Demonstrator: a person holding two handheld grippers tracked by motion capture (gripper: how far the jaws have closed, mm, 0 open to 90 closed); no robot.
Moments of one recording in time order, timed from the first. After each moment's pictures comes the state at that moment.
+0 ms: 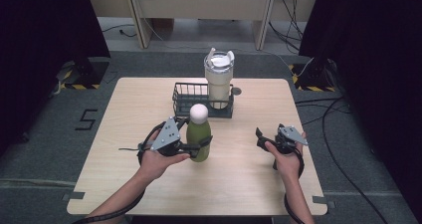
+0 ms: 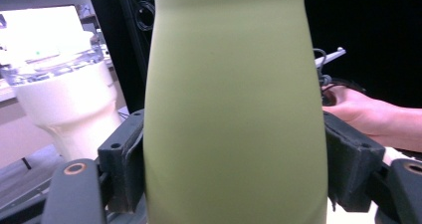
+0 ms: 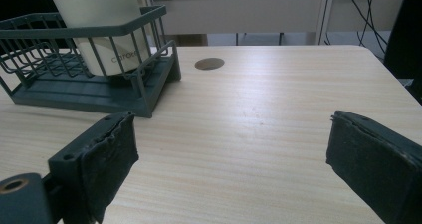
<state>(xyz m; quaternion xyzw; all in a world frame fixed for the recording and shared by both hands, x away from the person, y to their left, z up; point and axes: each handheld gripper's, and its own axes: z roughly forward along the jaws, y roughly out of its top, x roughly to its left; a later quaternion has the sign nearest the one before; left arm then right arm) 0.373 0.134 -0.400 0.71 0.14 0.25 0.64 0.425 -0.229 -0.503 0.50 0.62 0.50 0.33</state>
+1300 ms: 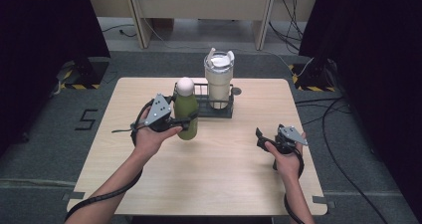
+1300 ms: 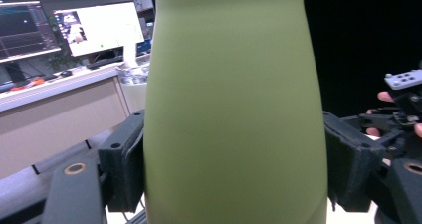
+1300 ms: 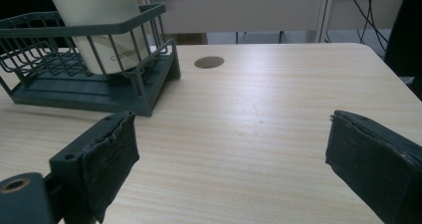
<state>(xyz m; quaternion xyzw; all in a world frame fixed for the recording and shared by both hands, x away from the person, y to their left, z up) 0.425 0.160 -0.380 0.69 0.21 0.32 0.62 0.426 -0.230 -0.504 0.51 0.62 0.50 0.33</state>
